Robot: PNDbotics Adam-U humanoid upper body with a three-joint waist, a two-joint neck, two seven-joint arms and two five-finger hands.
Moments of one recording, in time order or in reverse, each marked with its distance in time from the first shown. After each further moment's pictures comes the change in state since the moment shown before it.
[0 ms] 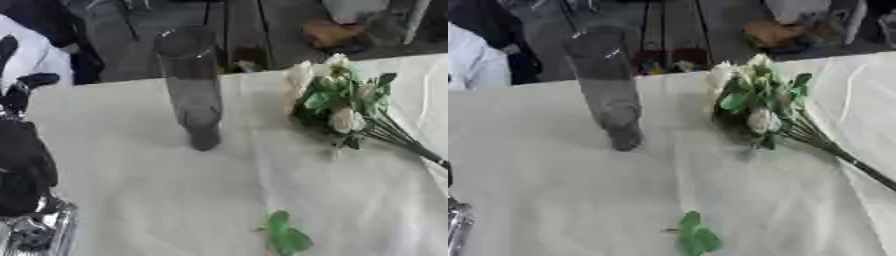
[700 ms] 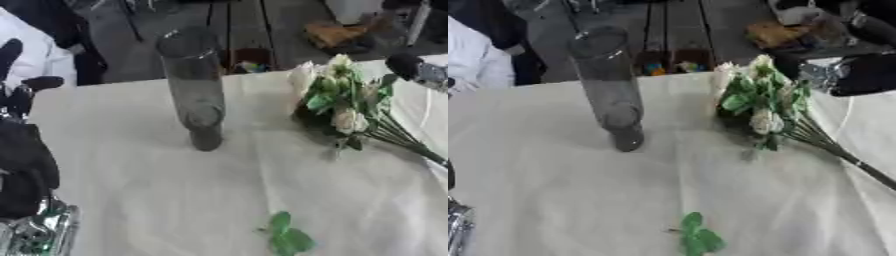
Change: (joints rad) left arm 0.003 0.000 -0.006 0.000 0.010 0.000 -0.008; right arm -0.065 -0.022 0.050 0.057 0.196 -0.083 0.435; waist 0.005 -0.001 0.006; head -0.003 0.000
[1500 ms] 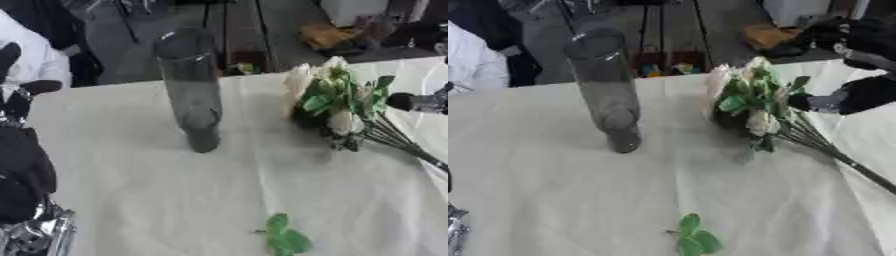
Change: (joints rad) left arm 0.002 0.001 -0.007 0.000 0.005 0.004 -0.006; right arm 0.010 -0.139 0.088 0.275 0.028 -0.053 -0.047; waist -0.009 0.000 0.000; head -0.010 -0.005
